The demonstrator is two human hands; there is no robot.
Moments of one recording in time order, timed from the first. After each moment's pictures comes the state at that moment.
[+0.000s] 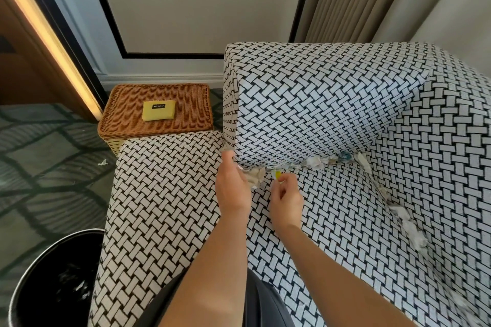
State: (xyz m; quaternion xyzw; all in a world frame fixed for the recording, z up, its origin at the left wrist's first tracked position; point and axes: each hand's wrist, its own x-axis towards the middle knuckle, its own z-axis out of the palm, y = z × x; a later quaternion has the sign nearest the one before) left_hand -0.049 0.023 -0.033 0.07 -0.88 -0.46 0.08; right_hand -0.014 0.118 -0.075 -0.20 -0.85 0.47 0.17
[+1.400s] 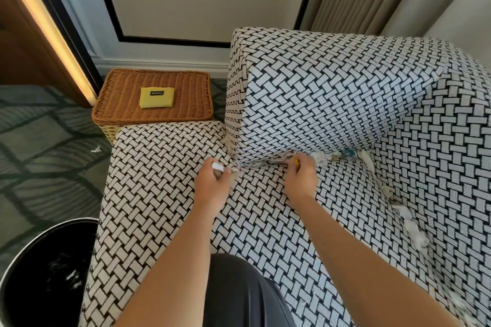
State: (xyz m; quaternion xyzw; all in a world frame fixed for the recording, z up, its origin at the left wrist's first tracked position) left_hand -0.054 -0.027 -0.057 0.07 -0.80 -0.59 -0.05; right_hand -0.053 0.151 -0.067 -0.24 -0.88 0.39 0.15
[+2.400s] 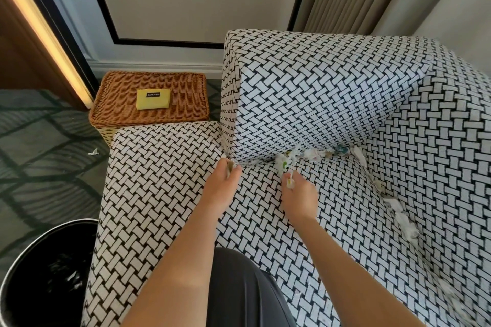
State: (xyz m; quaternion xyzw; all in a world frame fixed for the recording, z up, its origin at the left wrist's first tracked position) left_hand -0.044 -0.015 -0.043 -0.01 -0.83 -0.53 -0.16; right_hand -0.008 0.149 -0.069 -0.21 -0.94 0.26 0.10
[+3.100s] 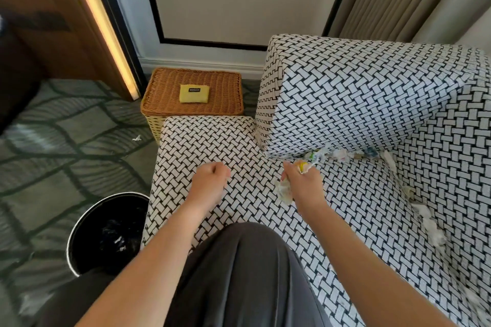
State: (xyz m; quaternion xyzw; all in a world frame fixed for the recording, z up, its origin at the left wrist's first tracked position) left_hand -0.001 -0.094 -0.001 0.13 -0.76 -0.62 -0.13; right_hand 0.008 0.086 0.003 -0.24 -0.74 0.63 -0.01
